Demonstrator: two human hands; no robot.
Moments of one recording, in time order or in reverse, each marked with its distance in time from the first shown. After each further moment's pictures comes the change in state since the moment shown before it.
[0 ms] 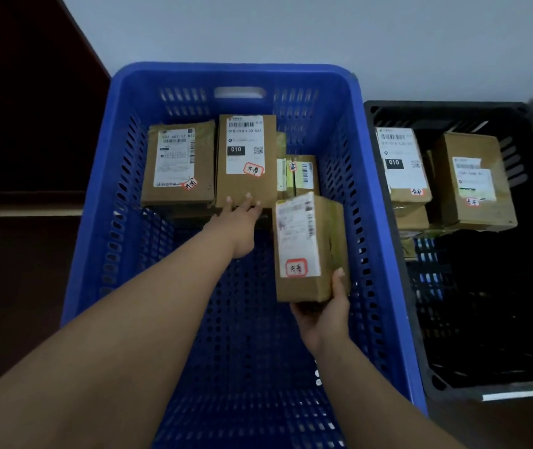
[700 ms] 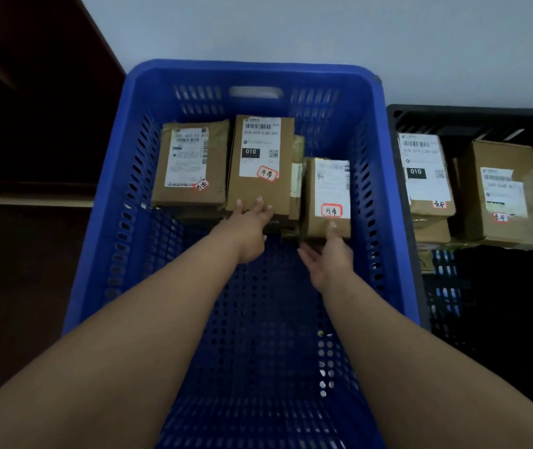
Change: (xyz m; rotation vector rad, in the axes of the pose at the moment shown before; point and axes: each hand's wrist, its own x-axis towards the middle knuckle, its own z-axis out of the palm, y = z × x) left_hand 0.004 -0.002 -0.004 -0.140 -0.044 0.001; right_hand 0.056 -0.046 0.078 -0.218 0.063 -0.009
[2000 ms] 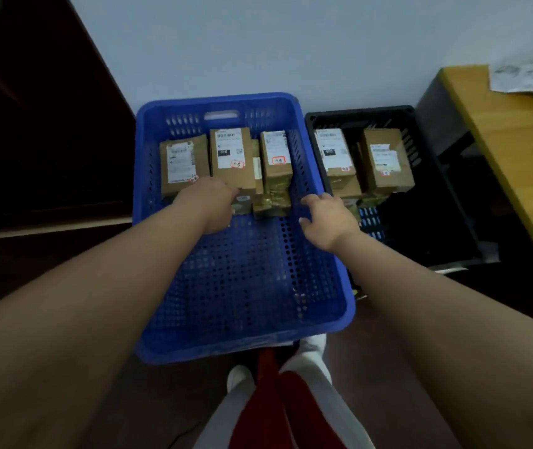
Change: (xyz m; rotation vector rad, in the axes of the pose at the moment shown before) left_hand -0.221 0.043 -0.059 0.501 0.252 0.172; right_hand -0.242 -0.056 -0.071 -1.892 -0.008 -0.789
